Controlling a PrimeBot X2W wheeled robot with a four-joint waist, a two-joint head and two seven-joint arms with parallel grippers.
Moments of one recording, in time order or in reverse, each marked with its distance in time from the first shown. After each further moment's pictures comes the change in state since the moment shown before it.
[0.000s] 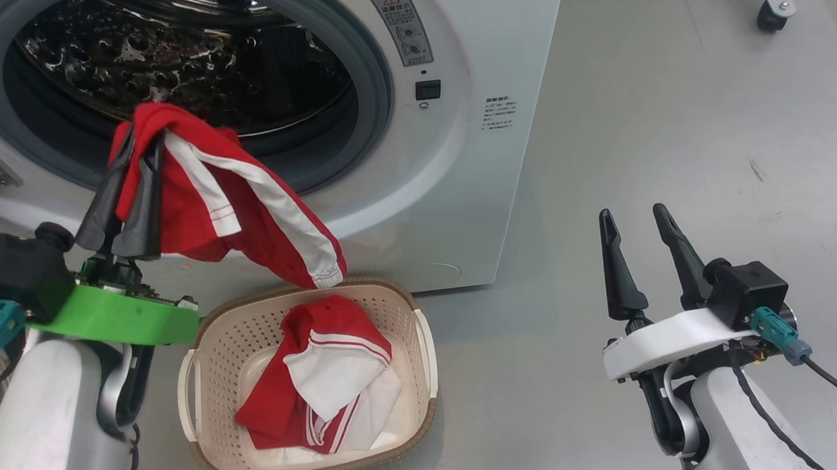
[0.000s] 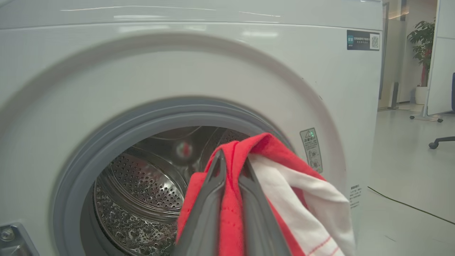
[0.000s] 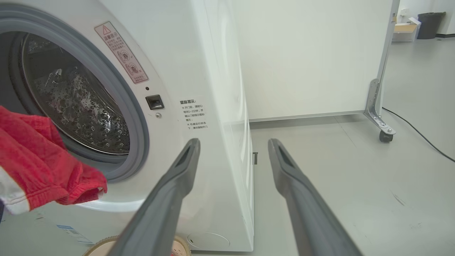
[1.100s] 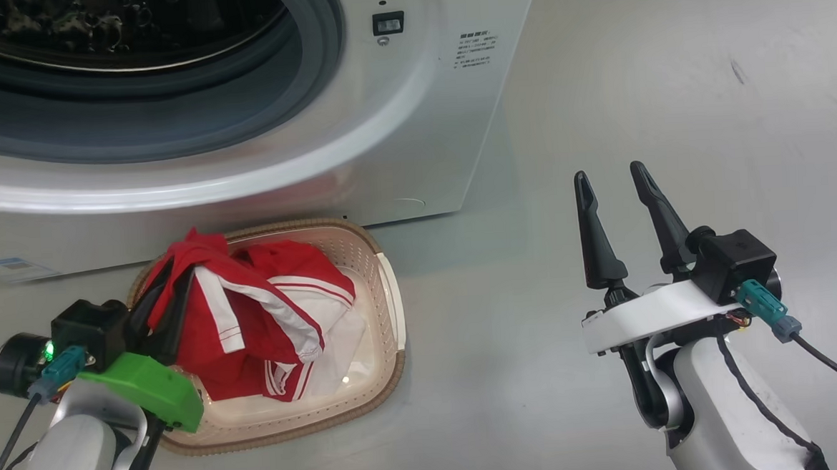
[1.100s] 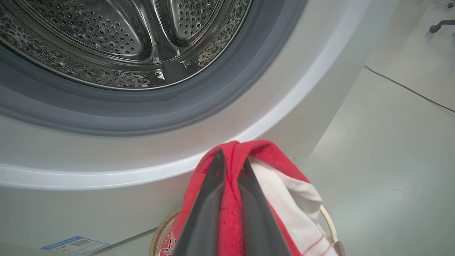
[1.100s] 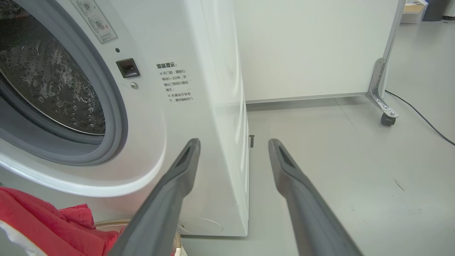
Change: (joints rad) left arm 0.124 0.060 -0.096 0.182 -0.001 0.000 0.099; right arm -0.068 0.000 0.052 -0.048 -0.008 -0.013 0.000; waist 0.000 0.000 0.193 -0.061
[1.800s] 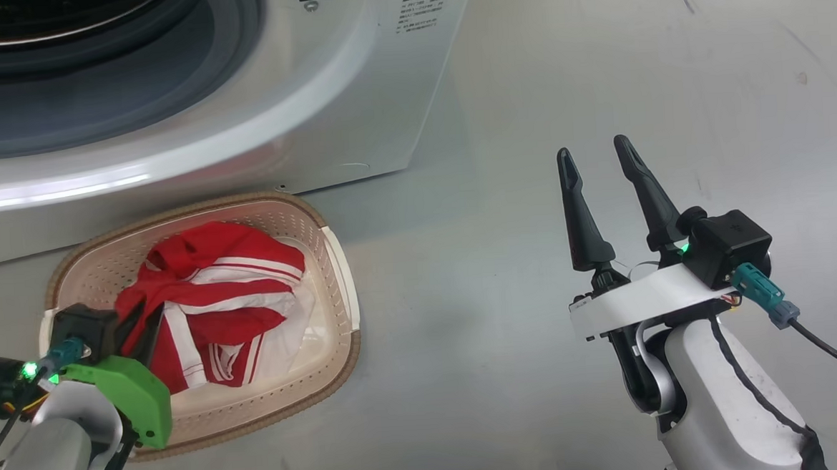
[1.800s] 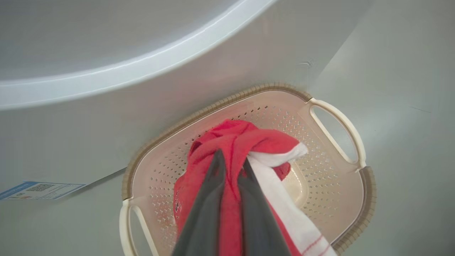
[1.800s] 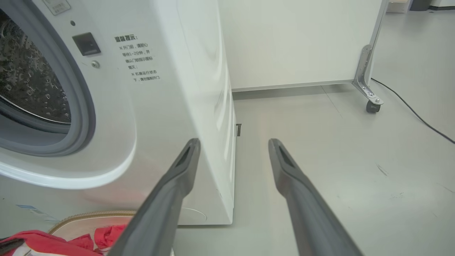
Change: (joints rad) left arm -0.077 0.043 -0.062 0.253 0.008 0.000 0.087; right arm -0.046 0.000 0.034 -0.031 0.010 -0.022 0.000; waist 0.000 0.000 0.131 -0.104
